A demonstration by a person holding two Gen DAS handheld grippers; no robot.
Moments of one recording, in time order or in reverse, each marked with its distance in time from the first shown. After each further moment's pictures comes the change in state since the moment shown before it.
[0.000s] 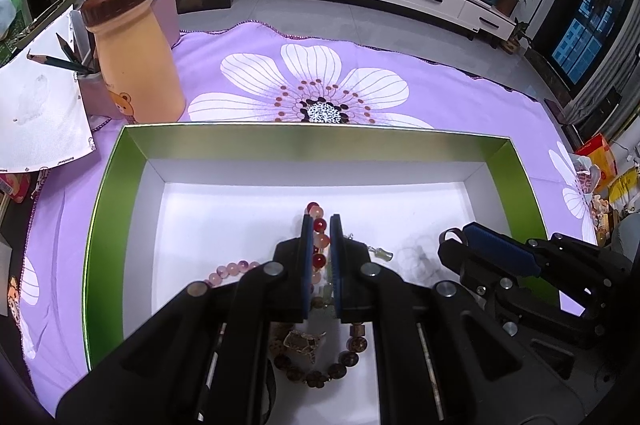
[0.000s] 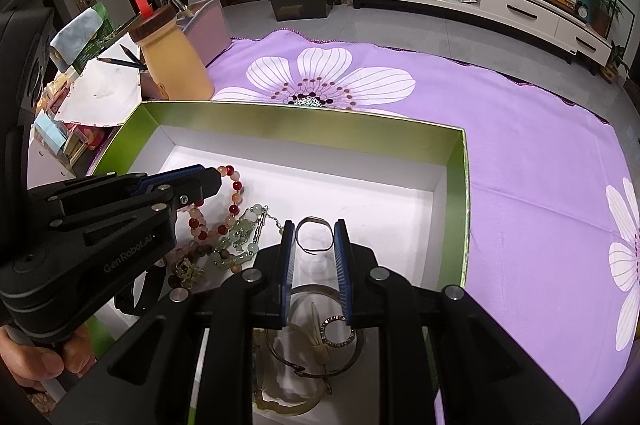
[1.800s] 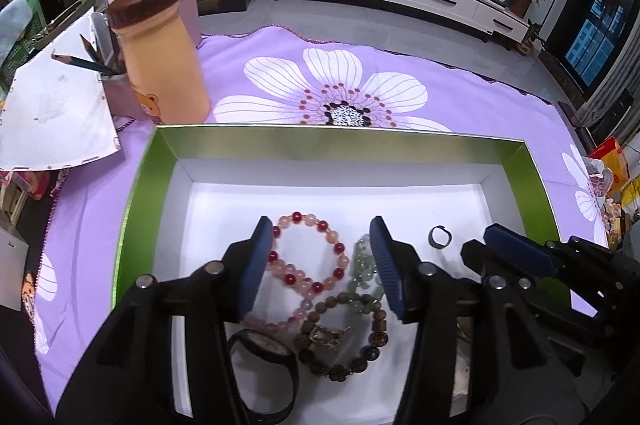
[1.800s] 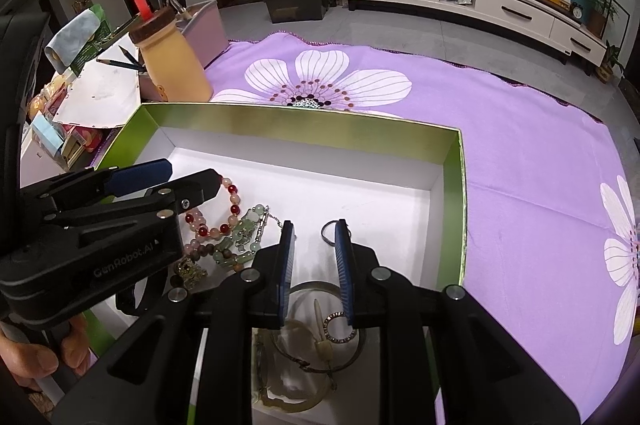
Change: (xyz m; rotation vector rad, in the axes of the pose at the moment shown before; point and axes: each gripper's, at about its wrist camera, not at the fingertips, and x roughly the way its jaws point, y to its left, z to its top) left arm -0.006 0.011 -0.001 -0.010 -0.011 0.061; right arm -0.006 0.004 -0.002 0.005 -0.013 -0.022
